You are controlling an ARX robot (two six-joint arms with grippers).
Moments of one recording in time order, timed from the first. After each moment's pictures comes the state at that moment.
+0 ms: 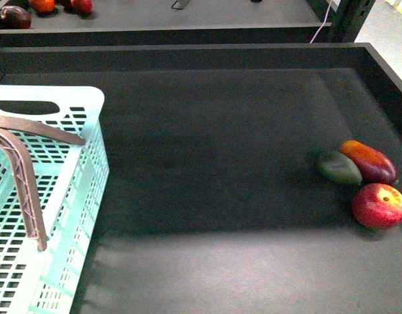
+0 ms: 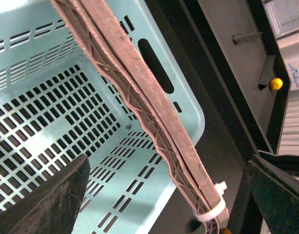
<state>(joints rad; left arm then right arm) 0.18 0.98 0.33 0.11 0.10 -0.90 0.00 0.00 0.02 0.00 0.00 0.00</state>
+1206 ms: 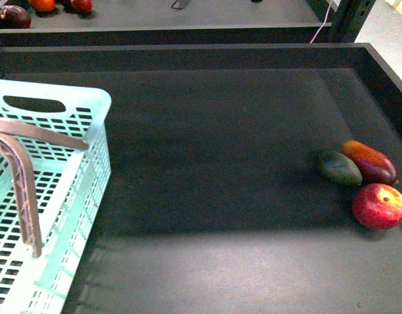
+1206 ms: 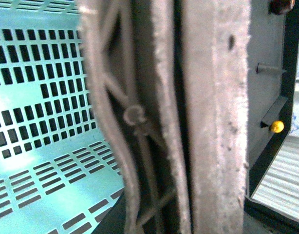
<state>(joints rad) 0.10 1.53 0.55 0.31 0.02 -1.27 0.00 0.00 0.02 0.00 0.00 0.00</state>
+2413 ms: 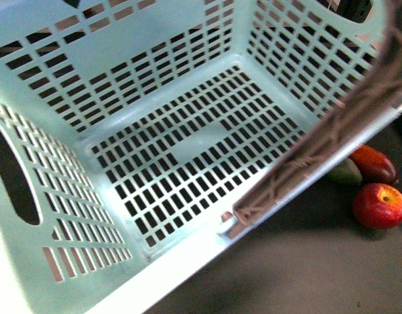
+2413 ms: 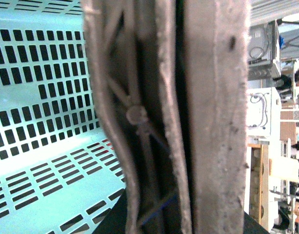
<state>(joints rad) -0.70 1.49 1.10 -0.10 0.03 -1.14 0.00 0.00 0.02 0.00 0.00 0.00</state>
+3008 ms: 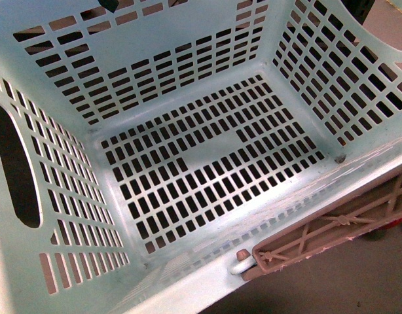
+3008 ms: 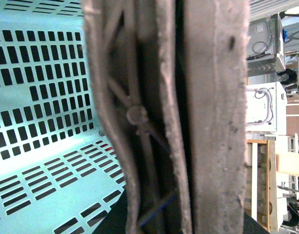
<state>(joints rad) -0.72 1.49 1.10 -0.10 0.02 -1.11 0.00 0.00 0.02 0.00 0.00 0.00</state>
